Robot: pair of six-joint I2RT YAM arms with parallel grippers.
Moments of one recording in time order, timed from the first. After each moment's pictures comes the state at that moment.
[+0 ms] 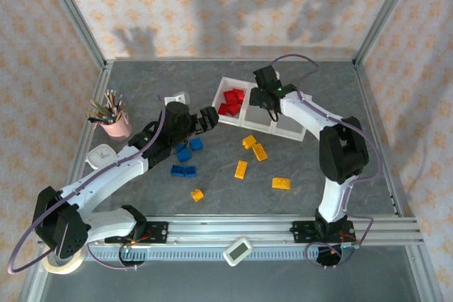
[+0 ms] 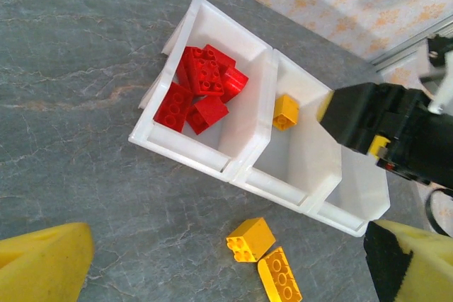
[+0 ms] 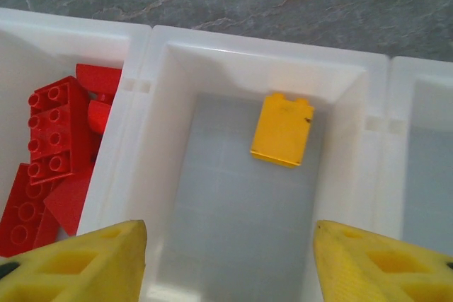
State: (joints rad) left arm -0.57 1.18 0.89 -0.24 -0.13 -0.80; right arm 0.45 1.79 1.42 -0.54 0.23 0.48
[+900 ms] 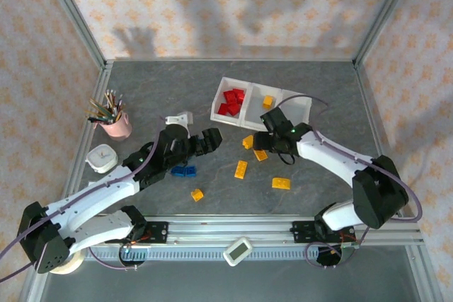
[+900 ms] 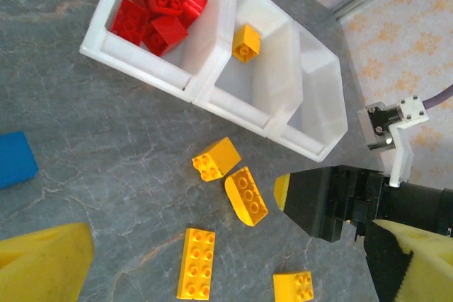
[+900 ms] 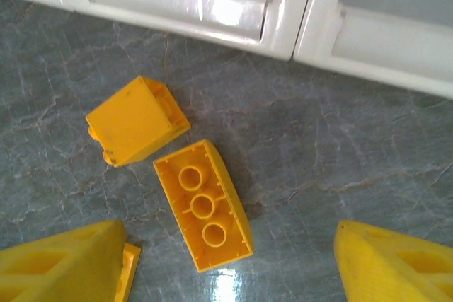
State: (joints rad) left arm -0.73 1.01 0.72 -0.23 -0.12 -0.89; right arm 0.59 1.41 0.89 -0.58 0.08 0.60
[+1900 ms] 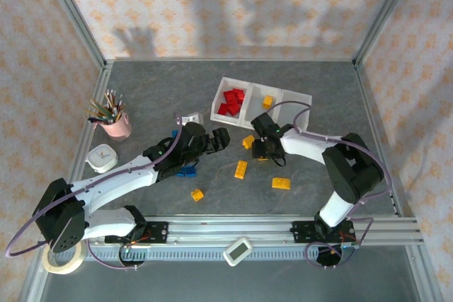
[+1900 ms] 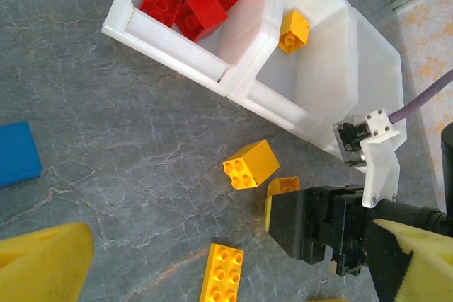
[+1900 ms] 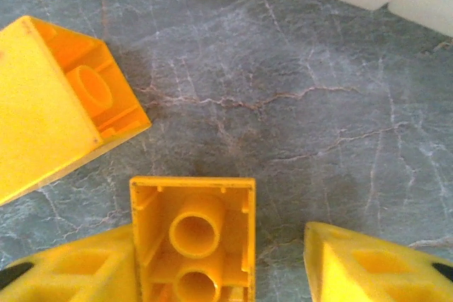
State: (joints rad) left arm -0.75 1.21 0.75 -0.18 -0.18 -0.93; right arm 0.60 1.67 0.92 -0.51 0.08 0.52
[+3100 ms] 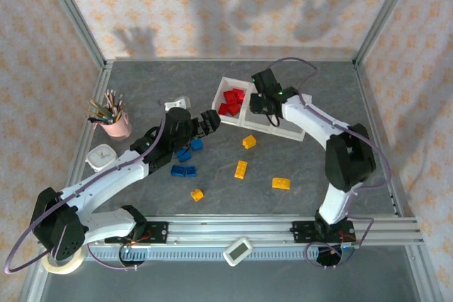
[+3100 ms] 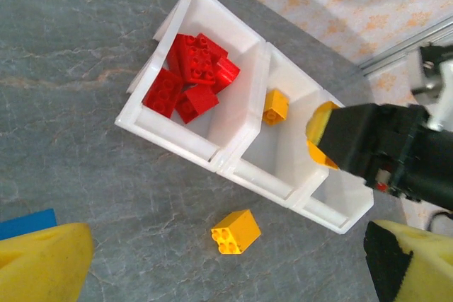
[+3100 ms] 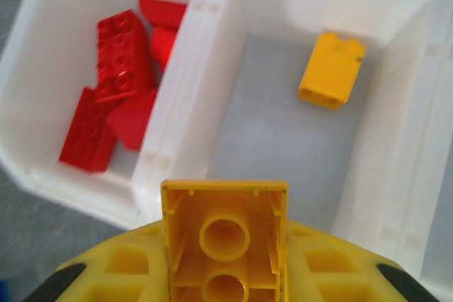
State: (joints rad) left arm -0.60 1.16 0.84 -0.19 -0.15 -0.87; right arm 0.49 1.79 1.43 -0.60 0.15 0.47
